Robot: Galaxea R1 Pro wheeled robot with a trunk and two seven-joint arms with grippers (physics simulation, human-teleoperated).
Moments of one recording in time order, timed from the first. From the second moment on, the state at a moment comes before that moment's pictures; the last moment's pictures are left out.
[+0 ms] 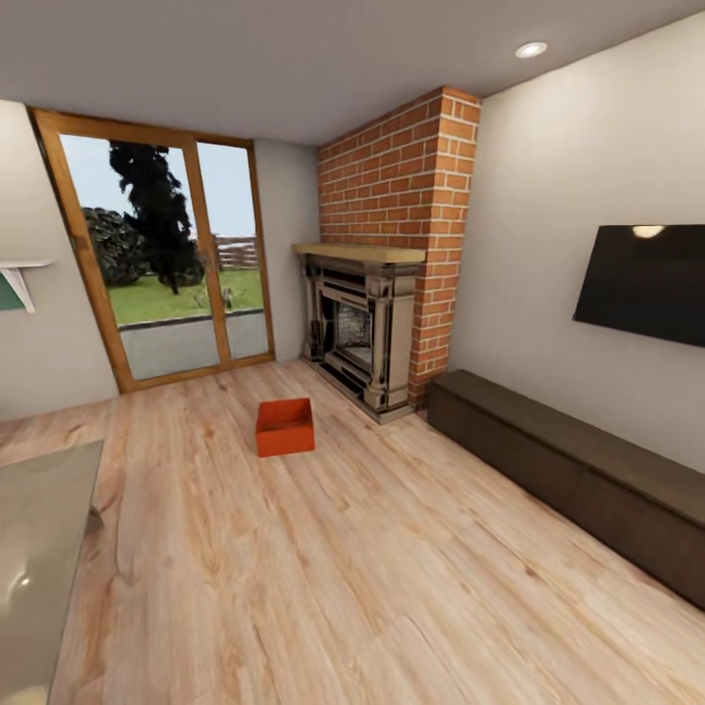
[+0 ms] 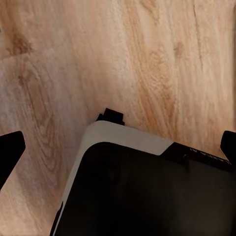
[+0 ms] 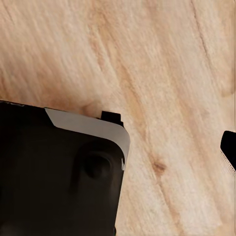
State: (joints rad) left arm -0.22 0.01 -0.04 0.00 0.37 -0.05 0.07; right arm -0.16 -0.02 0.11 0.03 0.08 -0.18 -0.02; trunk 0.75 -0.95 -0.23
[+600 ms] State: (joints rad) left arm -0.22 0.01 -0.03 0.00 0.37 -0.05 0.07; right arm -0.16 -0.01 0.11 0.03 0.08 -0.18 -0.02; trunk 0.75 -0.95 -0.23
